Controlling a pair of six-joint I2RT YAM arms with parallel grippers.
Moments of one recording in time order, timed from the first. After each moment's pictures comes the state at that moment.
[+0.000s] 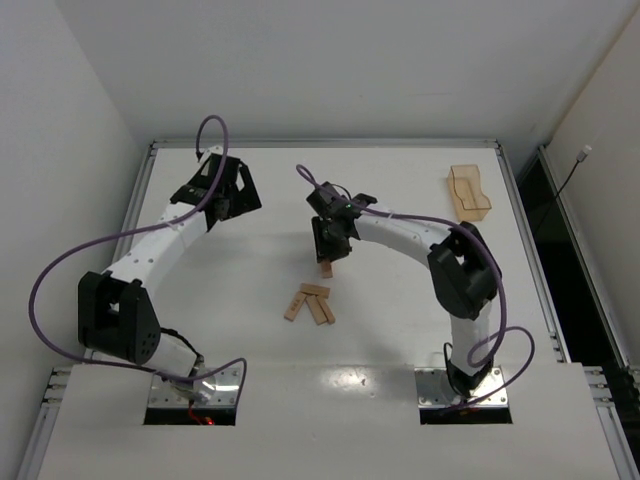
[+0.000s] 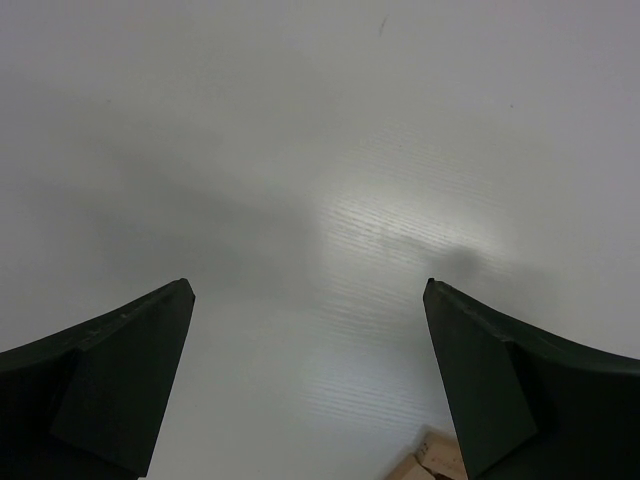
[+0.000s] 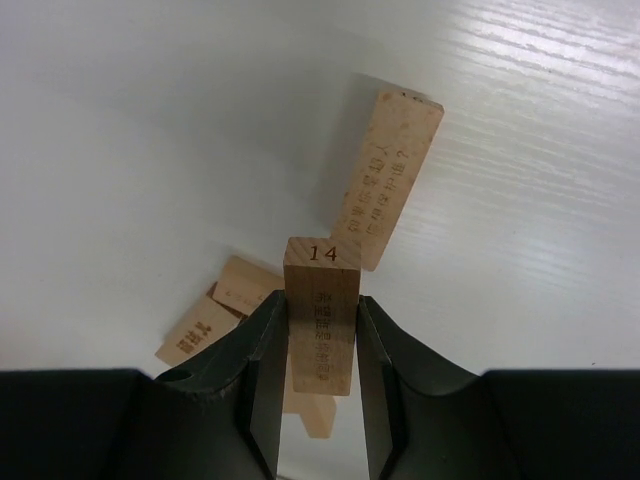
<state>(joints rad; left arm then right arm) -0.27 1.47 1.22 -0.56 -0.34 -0.53 0.73 1.94 1.46 -0.64 0.02 0.55</state>
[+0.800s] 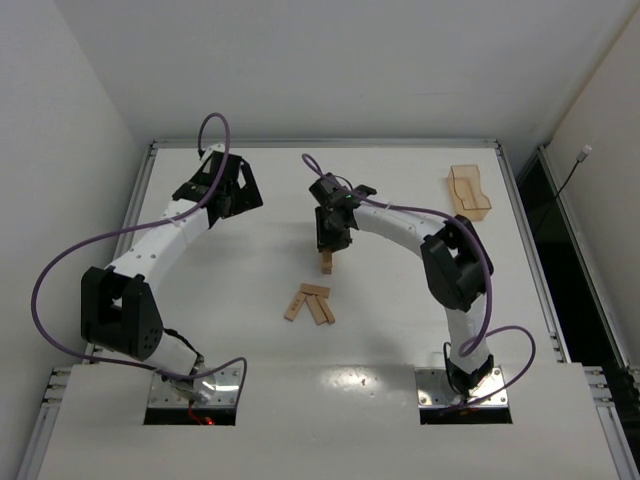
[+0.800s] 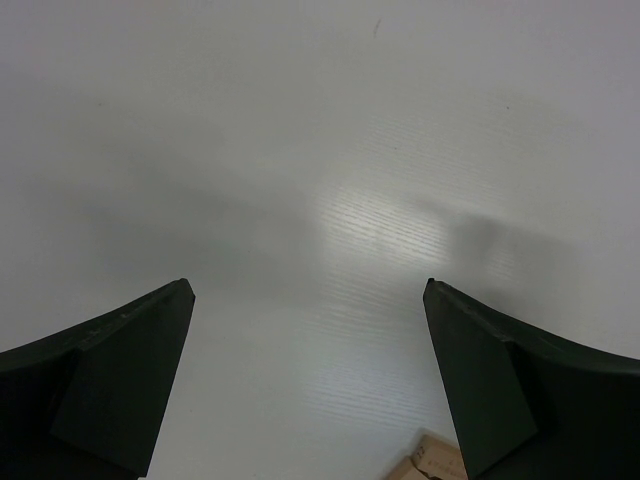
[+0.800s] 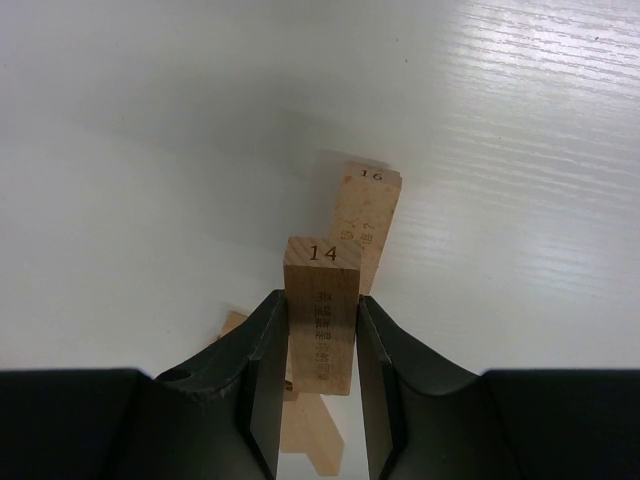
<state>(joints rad) -0.27 1.50 1.25 -0.56 -0.33 -0.53 0.68 2.03 1.54 -0.66 0.05 0.59</state>
